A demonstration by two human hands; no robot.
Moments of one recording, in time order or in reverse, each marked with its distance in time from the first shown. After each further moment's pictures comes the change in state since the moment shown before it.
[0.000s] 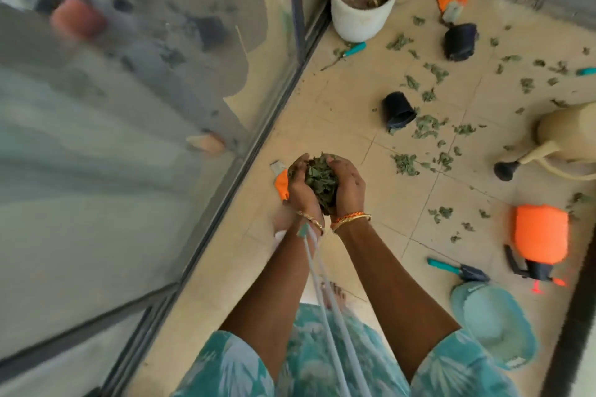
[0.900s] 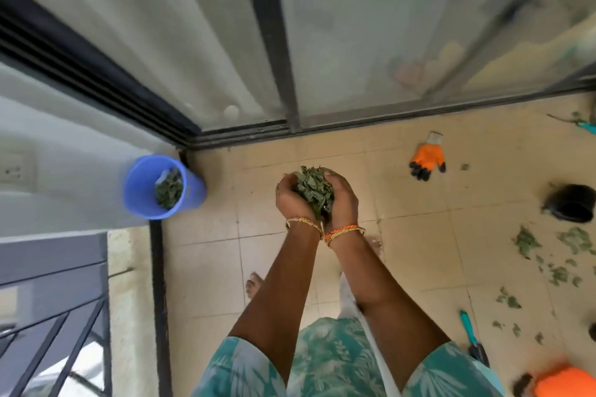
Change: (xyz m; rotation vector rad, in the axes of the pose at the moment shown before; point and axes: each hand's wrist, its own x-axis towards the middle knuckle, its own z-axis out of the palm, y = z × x) left_hand -0.247 -0.003 -0.405 -0.840 0.631 0.280; right_hand -0.345 0.271 -0.042 -0.605 -0.523 0.475
